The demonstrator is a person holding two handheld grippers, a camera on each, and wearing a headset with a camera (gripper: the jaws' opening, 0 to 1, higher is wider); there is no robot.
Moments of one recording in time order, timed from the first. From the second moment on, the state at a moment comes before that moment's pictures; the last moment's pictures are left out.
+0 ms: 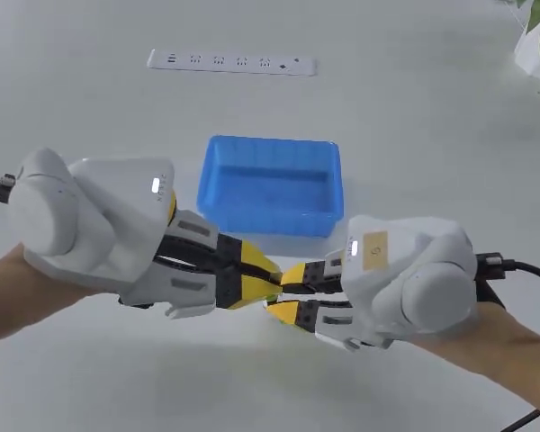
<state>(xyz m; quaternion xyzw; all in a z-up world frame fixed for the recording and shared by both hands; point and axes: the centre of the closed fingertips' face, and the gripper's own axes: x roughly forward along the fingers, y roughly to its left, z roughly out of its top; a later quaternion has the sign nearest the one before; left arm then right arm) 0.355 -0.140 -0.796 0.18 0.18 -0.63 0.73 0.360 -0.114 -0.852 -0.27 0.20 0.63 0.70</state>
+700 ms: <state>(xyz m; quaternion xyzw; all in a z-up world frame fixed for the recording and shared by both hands) 0.358 -0.140 -0.799 0.15 0.18 -0.64 0.73 0.362 -0.114 -0.857 -0.26 0.22 0.63 0.70</state>
